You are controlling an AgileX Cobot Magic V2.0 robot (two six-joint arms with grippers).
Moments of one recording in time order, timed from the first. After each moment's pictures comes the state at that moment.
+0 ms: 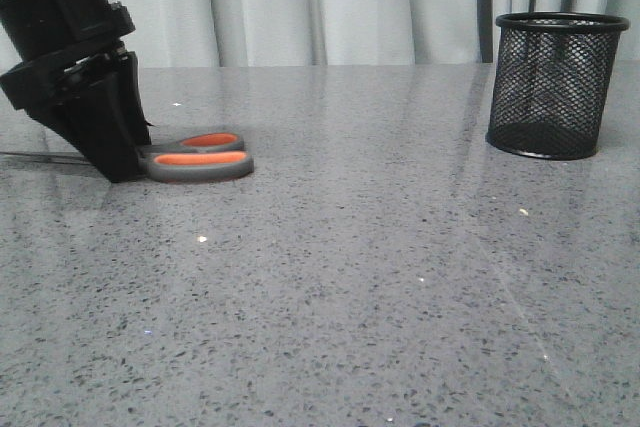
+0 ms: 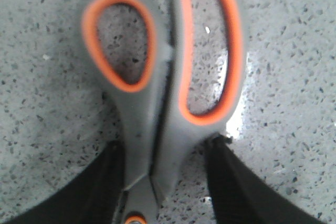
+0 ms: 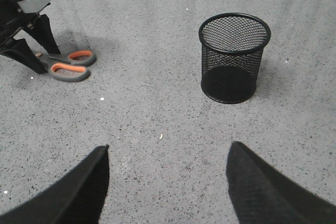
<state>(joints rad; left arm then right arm) -0.30 1.82 -1.44 -0.32 1.13 1.25 0.07 0.34 -0.70 0.40 0.87 -0.31</state>
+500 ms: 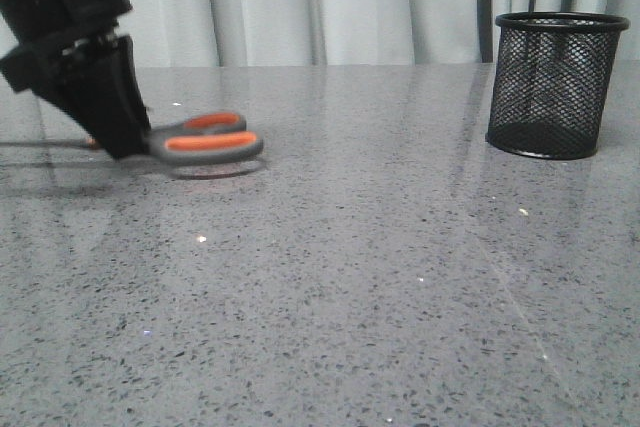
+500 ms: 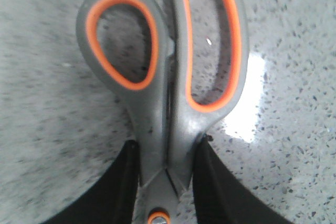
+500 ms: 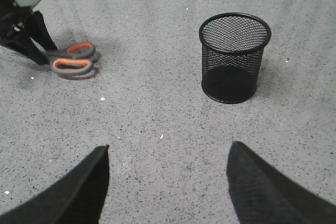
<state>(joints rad) -0.30 1.76 -1.43 -0.32 1.10 1.22 0.07 0.34 -0.70 0.40 0.87 -0.31</state>
